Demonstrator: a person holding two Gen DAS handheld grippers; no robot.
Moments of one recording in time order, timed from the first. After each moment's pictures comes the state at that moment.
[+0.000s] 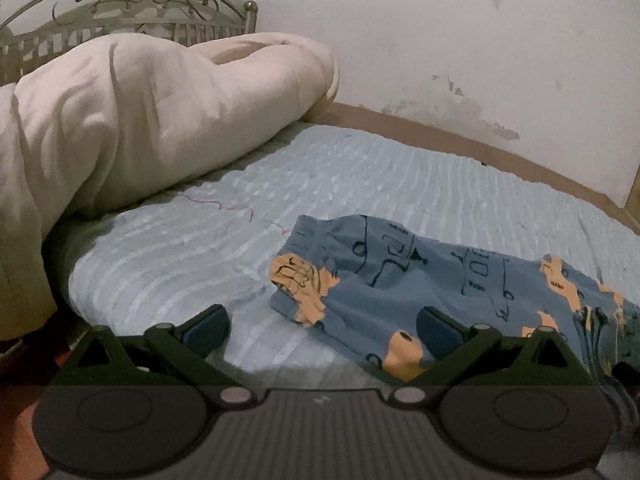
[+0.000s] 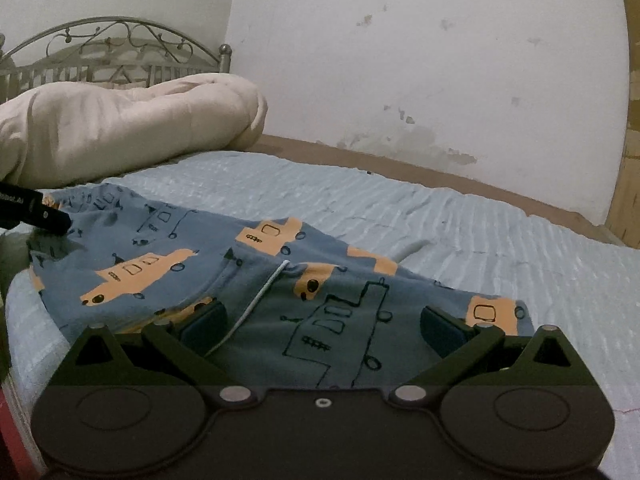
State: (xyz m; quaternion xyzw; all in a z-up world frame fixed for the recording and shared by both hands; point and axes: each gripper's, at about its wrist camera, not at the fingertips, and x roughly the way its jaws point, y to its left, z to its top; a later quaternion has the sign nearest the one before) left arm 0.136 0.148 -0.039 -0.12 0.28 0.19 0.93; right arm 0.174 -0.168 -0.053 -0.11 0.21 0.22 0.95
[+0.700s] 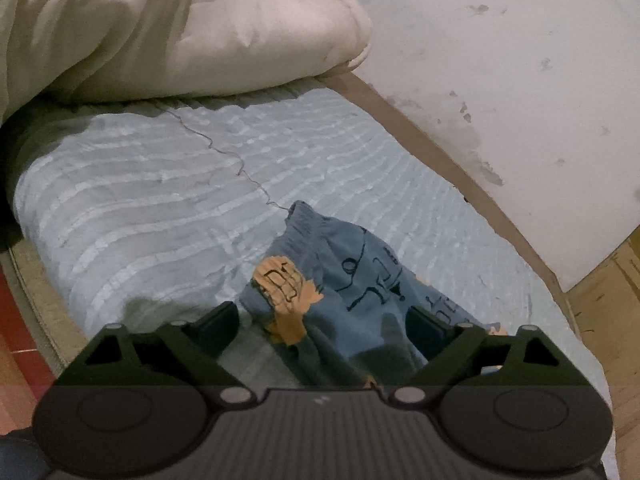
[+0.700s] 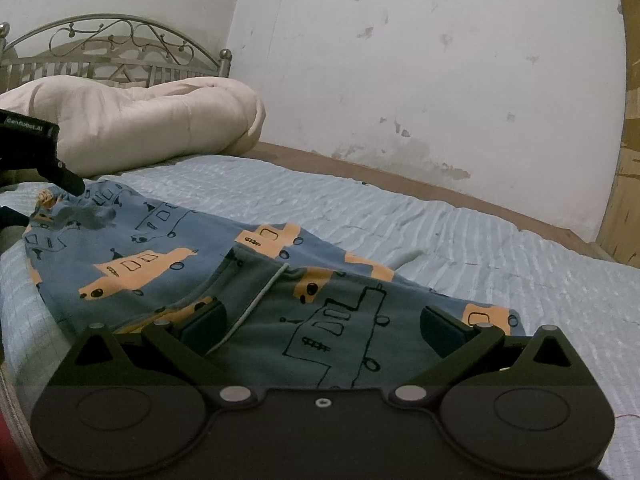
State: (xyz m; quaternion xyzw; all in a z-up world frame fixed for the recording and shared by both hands) left arm 0.147 0.202 -0.045 -0.34 0.29 0.12 0.89; right arm 0.168 -0.164 -0.055 -0.12 0.19 0.21 0.95
